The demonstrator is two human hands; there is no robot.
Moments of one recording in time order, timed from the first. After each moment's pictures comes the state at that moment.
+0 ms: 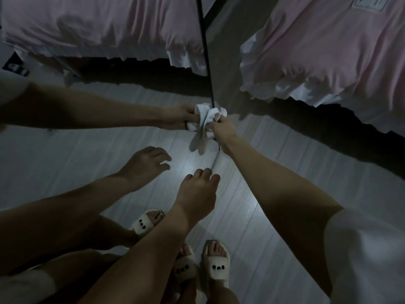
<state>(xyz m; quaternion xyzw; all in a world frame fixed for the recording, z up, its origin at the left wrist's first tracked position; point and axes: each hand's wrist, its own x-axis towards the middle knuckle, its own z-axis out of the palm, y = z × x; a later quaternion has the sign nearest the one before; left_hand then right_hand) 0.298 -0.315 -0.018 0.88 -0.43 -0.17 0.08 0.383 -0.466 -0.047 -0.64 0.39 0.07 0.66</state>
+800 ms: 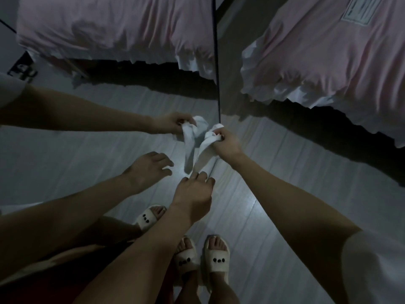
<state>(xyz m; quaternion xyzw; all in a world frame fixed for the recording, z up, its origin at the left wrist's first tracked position) 0.288 -0.287 0.016 0.88 -0.40 -0.25 0.01 0.327 -0.435 -0.008 -0.79 0.33 0.10 0.51</state>
